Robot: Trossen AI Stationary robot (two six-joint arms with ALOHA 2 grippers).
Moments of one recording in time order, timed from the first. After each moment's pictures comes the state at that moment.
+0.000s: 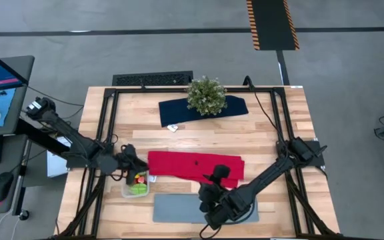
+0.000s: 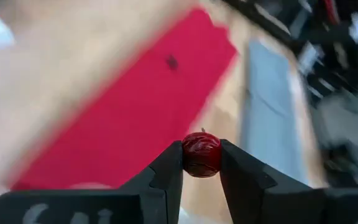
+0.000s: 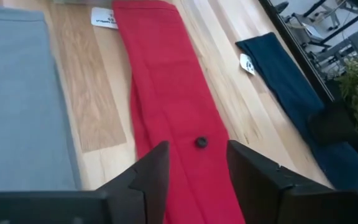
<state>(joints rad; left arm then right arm) -0.63 0.75 0.26 -0.05 -0.51 -0.91 0.64 2.07 1.64 -0.94 0.90 0.70</state>
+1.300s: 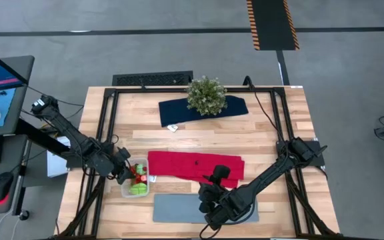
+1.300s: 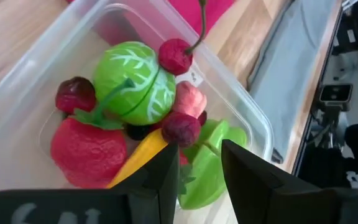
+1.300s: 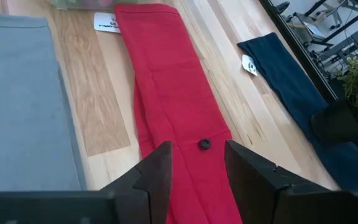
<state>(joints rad) -0.71 0.58 0.26 -0.46 -0.24 -1.43 0.65 2.07 1.64 -0.92 0.90 0.71</state>
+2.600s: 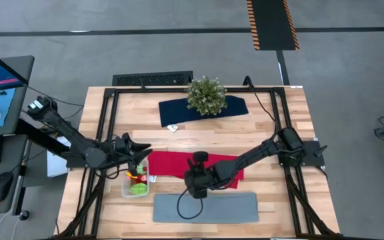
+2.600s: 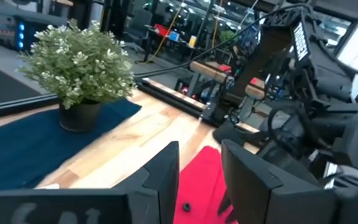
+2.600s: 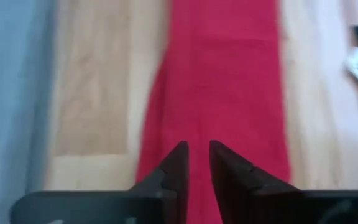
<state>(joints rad) -0.67 0.82 0.26 0.54 -1.01 -0.43 0.38 2.08 1.50 -0.55 0.43 0.16</state>
